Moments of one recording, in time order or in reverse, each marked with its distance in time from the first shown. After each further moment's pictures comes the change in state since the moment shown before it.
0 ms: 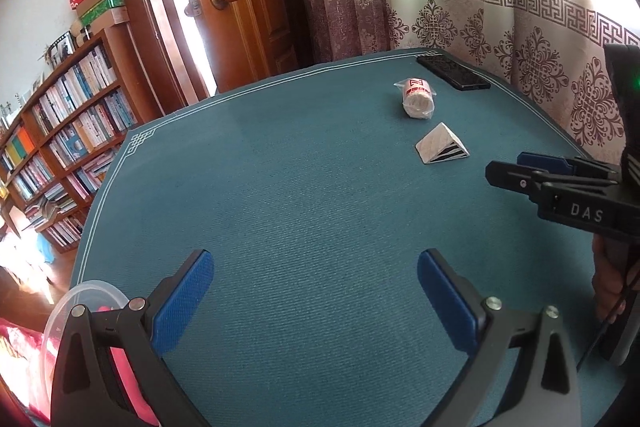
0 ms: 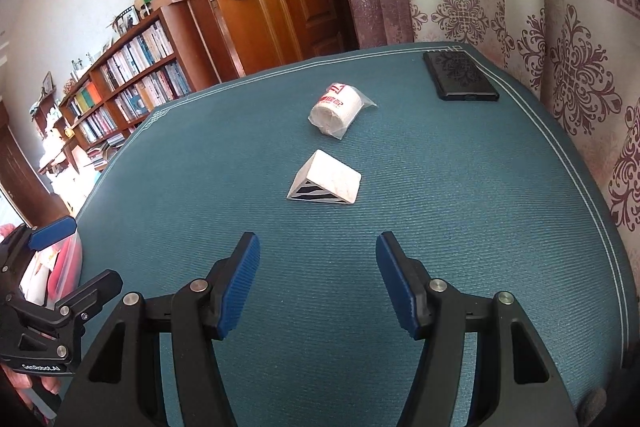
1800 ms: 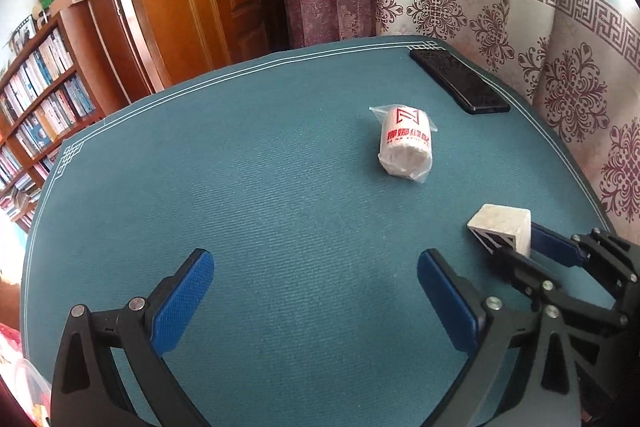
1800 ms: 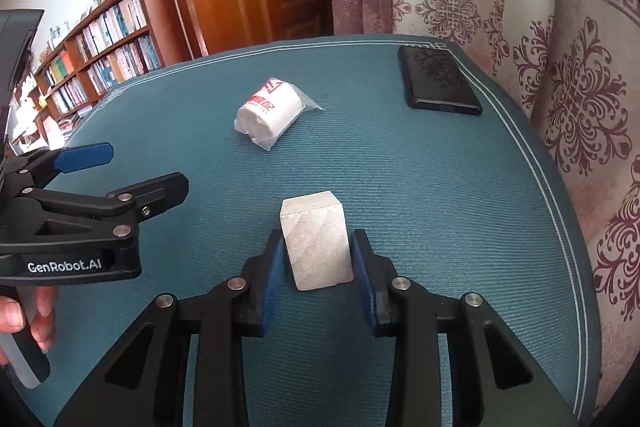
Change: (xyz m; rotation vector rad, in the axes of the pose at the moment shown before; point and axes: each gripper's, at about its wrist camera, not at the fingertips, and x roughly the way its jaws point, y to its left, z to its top) left arm 0.107 -0.050 0.092 -0.048 0.118 -0.068; right arm 0.035 -0.042 0.026 -0.060 0.071 -0.102
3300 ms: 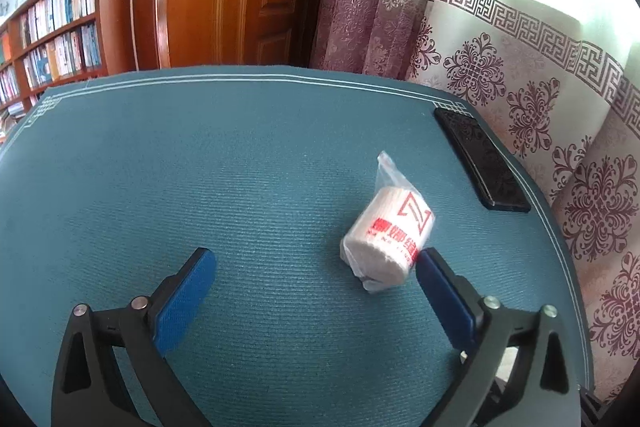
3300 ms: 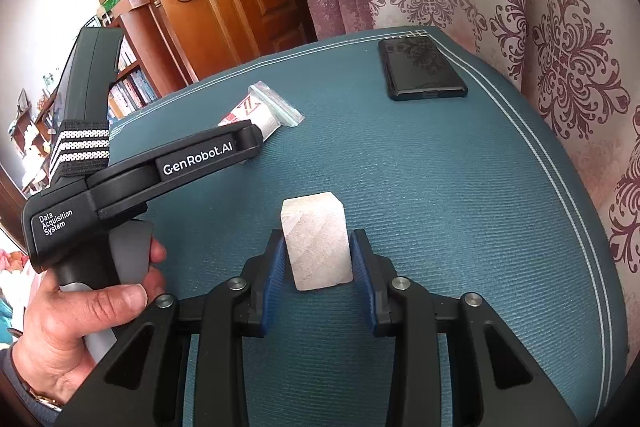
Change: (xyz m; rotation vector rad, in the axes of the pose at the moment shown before) left arm 0.055 -0.009 0.032 -0.291 -0.074 -0.068; right arm -0.002 -0.012 0.001 0.141 -0.030 0.038
